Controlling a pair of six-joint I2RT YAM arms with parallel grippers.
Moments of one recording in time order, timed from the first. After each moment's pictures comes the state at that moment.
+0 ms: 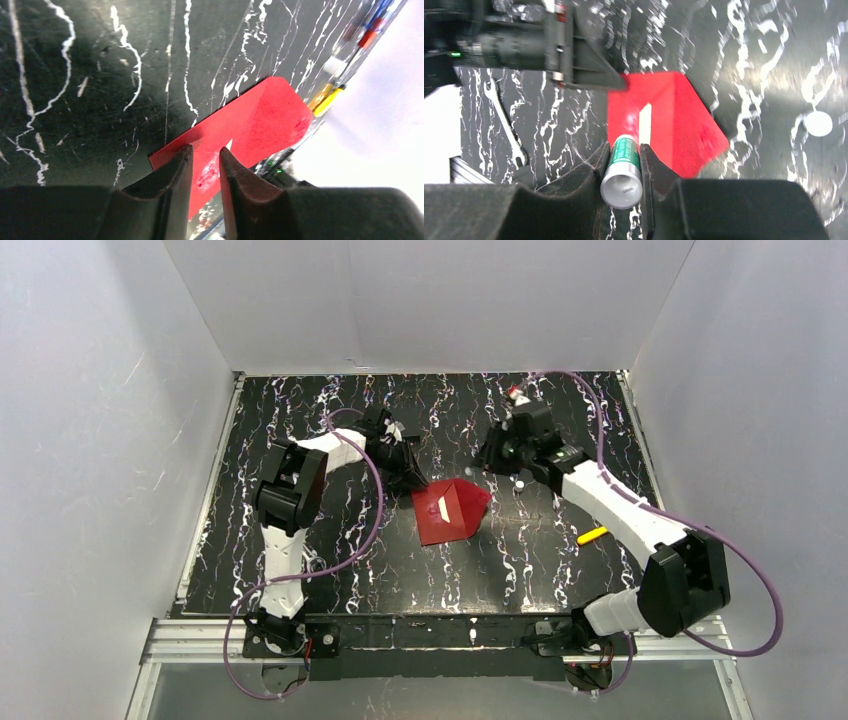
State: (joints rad) left arm -0.39 2.14 1.42 -0.43 0.61 -0.71; right arm 0.55 1.41 1.14 -0.38 -0.13 0.55
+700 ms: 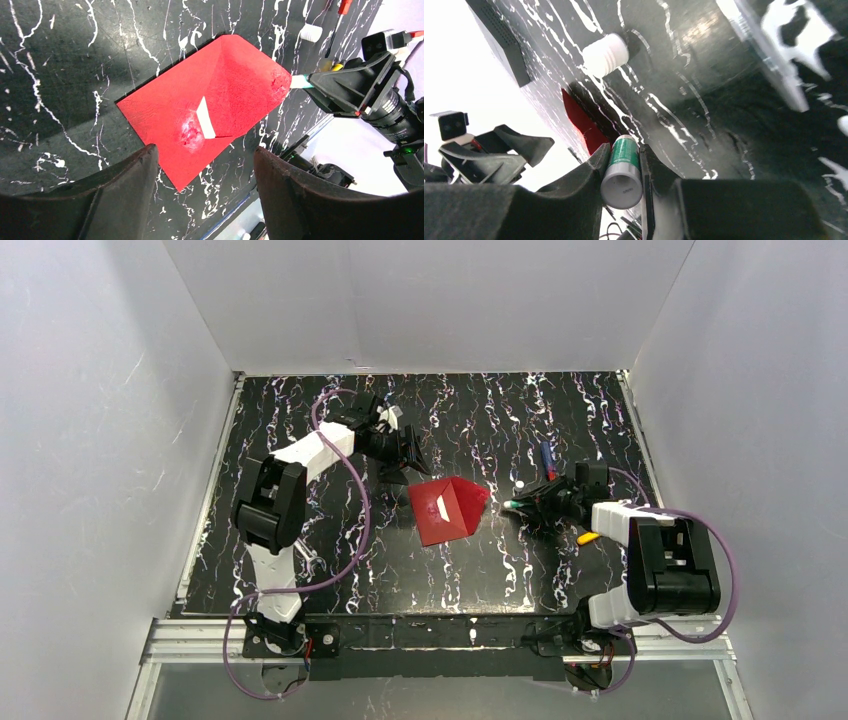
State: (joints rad) left arm -0.39 1.95 1.41 -0.54 0.59 -0.58; right arm 0.04 1.43 0.53 0.02 -0.48 1.11
